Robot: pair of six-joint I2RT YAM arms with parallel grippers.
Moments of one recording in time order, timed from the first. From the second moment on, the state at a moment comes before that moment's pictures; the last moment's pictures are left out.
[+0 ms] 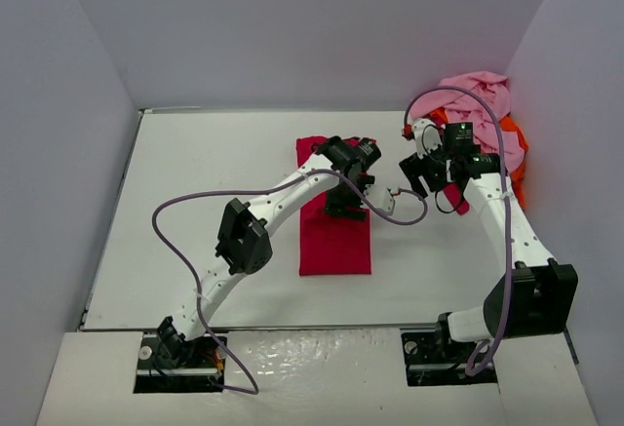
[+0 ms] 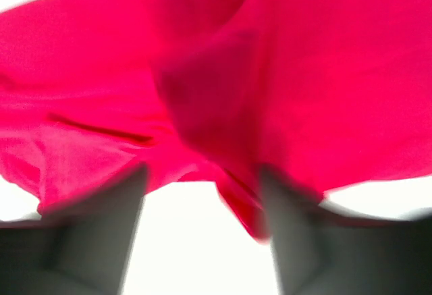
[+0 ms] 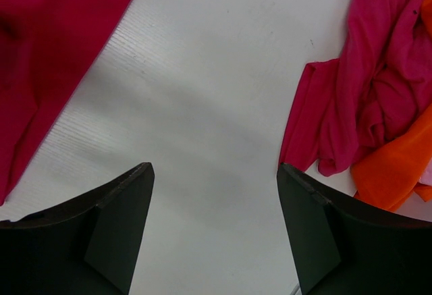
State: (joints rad) left arm -0.85 2.41 2.47 -1.37 0.12 0.99; right arm 0.07 1.39 1.21 -0.71 -0.14 -0.50
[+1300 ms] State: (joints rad) left arm -1.06 1.97 1.50 -0.77 0.04 0.63; right arm 0.06 1.28 1.18 -0.65 0.00 -0.47
